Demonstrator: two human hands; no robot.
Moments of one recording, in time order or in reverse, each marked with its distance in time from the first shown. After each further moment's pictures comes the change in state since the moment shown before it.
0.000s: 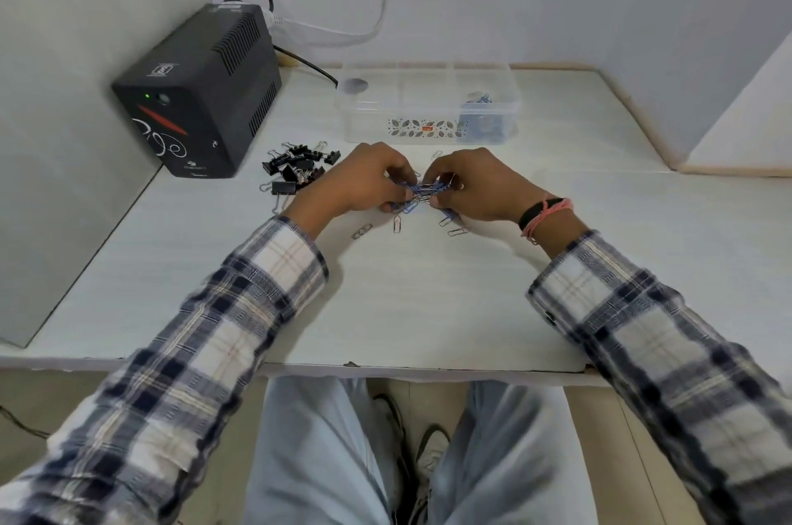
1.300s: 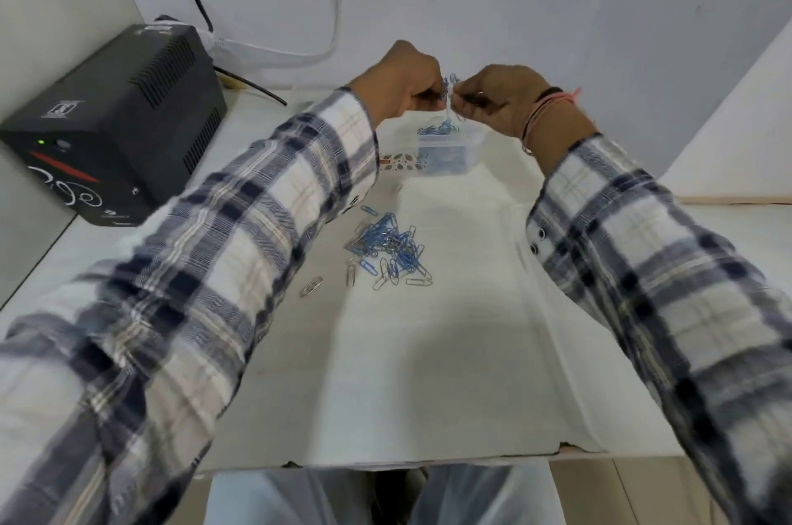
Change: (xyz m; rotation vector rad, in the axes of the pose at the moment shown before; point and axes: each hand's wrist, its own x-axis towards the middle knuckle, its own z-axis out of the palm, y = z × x) left_hand 0.178 0.112 -0.027 -0.596 0.147 -0.213; right_hand 0.099 0.072 -0.112 1.296 0.394 0.676
